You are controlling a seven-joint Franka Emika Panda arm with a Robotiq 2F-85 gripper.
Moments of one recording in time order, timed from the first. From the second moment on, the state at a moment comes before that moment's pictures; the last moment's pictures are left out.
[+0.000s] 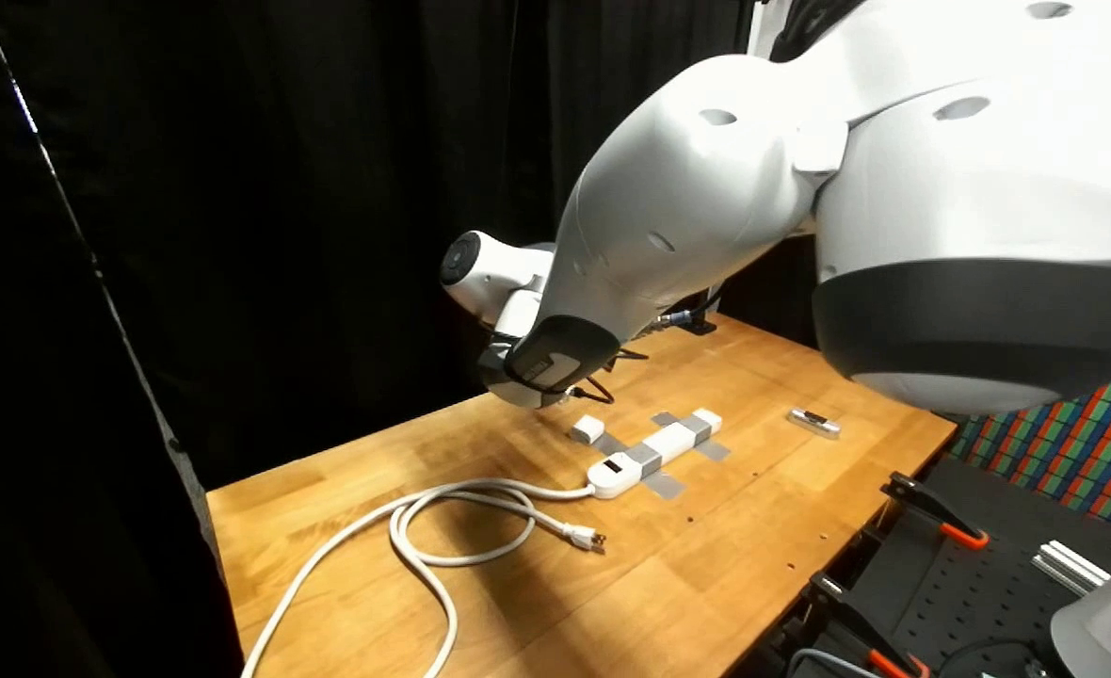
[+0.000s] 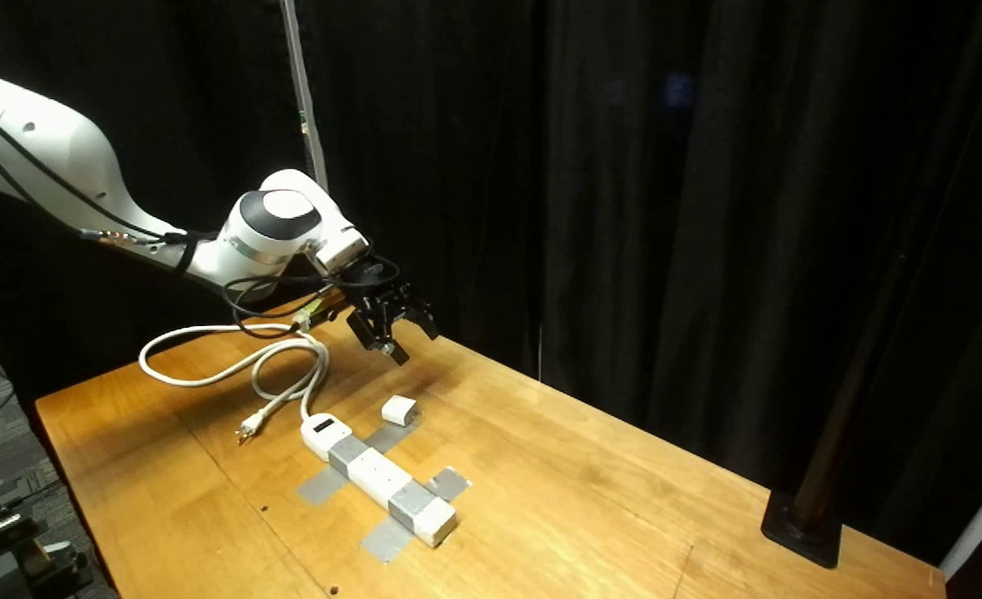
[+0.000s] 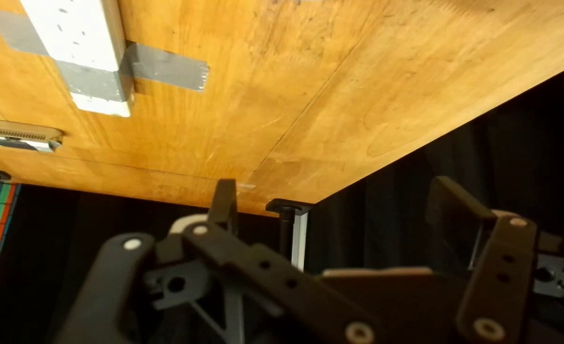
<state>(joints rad) -2.04 -1.26 2.13 -1.66 0.19 2.32 1.58</state>
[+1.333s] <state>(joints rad) -2.18 -1.38 2.17 -1.53 0.42 2.42 1.22</state>
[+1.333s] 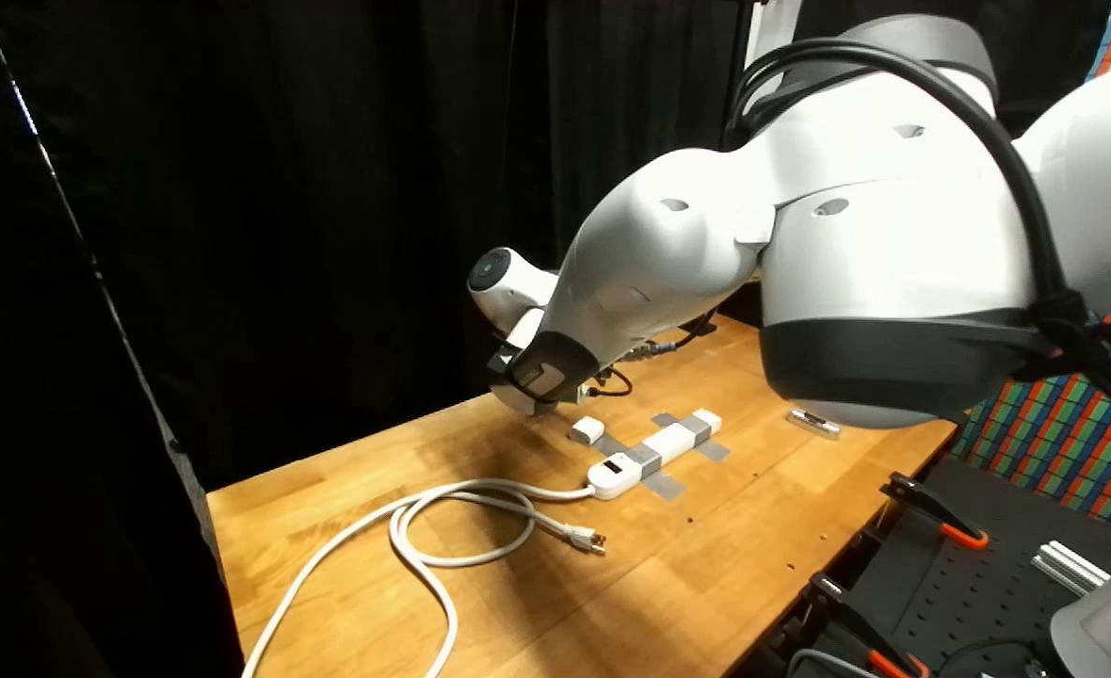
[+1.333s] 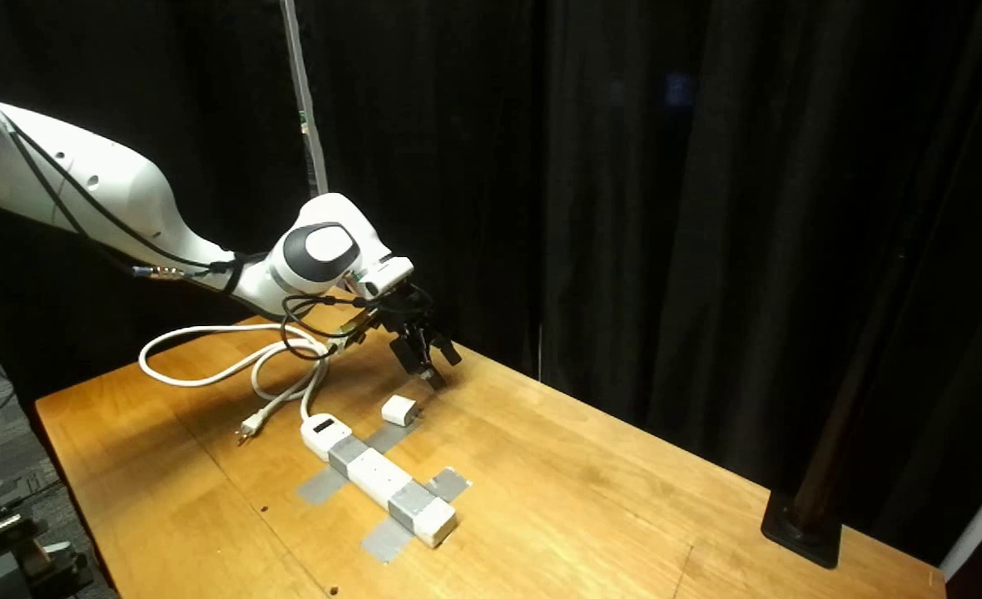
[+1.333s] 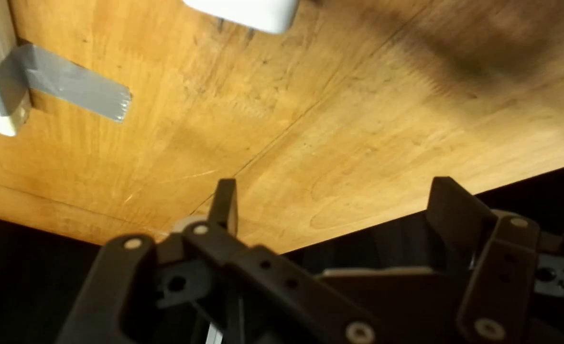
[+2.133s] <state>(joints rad) -2.13 -1.38 2.18 -1.61 0.46 2.35 1.22</state>
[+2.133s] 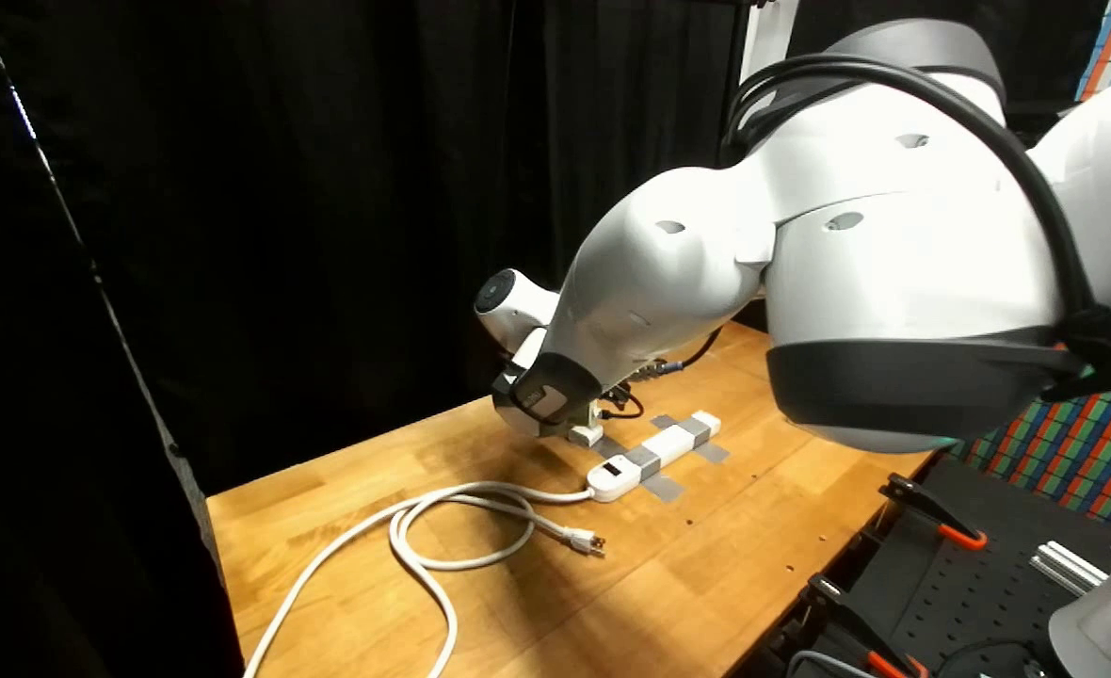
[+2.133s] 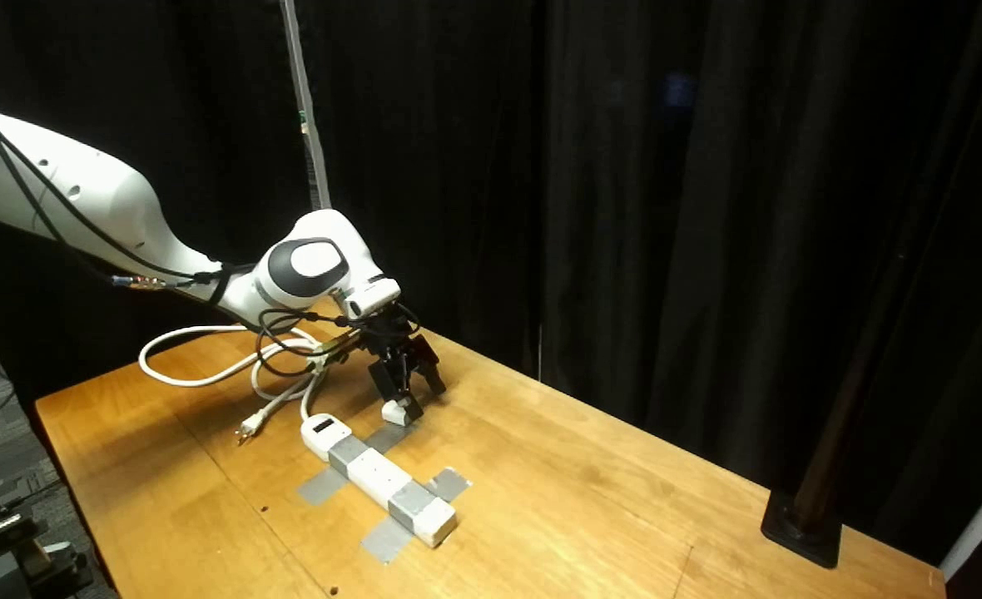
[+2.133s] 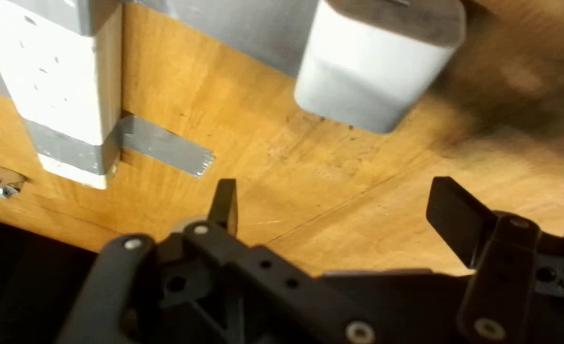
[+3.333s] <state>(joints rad) -2.07 -1.36 2.24 -1.68 0.59 2.48 1.36</state>
